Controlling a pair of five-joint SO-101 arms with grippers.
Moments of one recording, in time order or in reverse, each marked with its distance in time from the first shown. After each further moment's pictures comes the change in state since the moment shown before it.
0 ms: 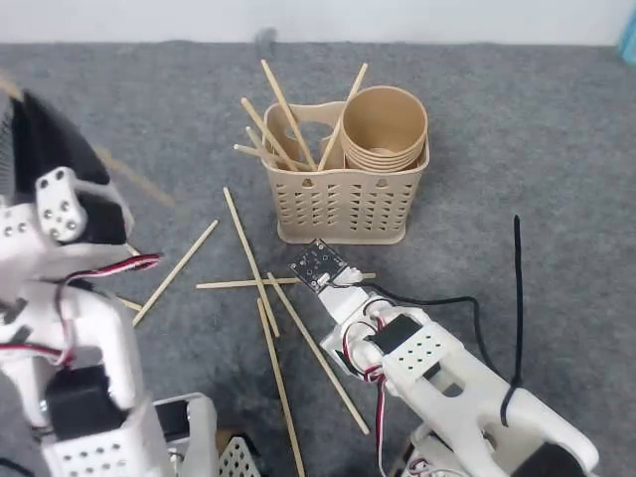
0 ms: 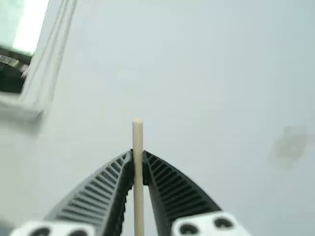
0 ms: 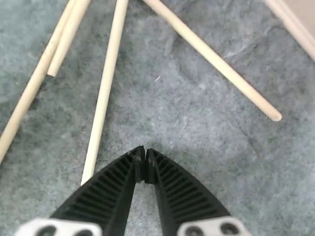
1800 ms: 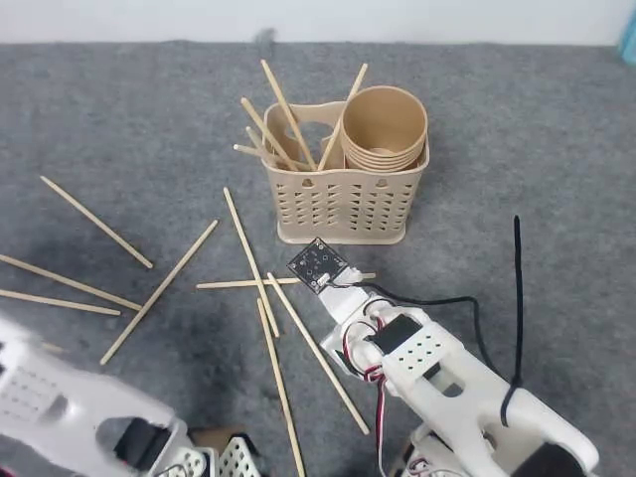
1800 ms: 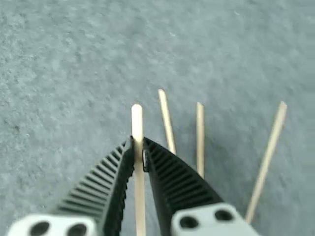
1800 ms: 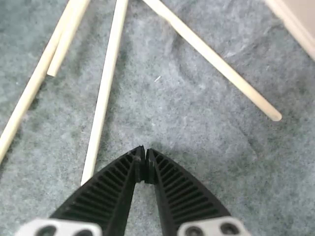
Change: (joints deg) left arm -49.1 98.2 -91.1 76.7 -6.2; right arm 0.0 0.0 0.0 0.0 0.0
